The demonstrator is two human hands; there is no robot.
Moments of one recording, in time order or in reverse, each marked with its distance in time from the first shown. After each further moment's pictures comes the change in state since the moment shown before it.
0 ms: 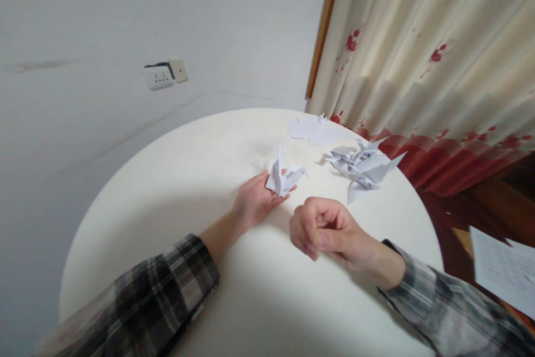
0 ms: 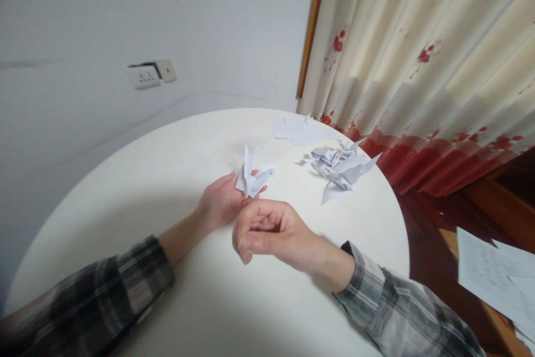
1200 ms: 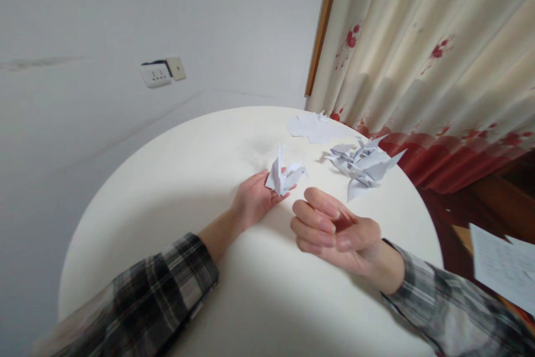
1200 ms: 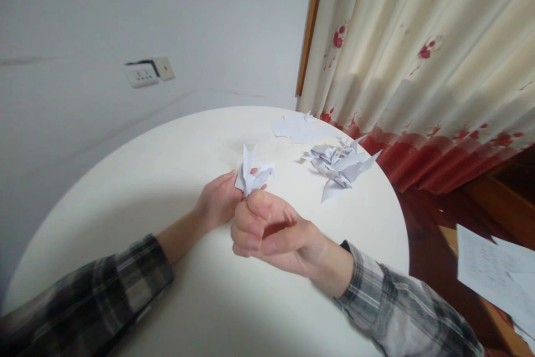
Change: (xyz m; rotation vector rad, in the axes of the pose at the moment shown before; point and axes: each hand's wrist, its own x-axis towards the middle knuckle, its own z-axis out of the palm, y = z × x) left_hand 0.000 0.001 0.004 -0.001 0.005 -0.011; right_hand 0.002 -0.009 0.011 0.496 0.027 0.103
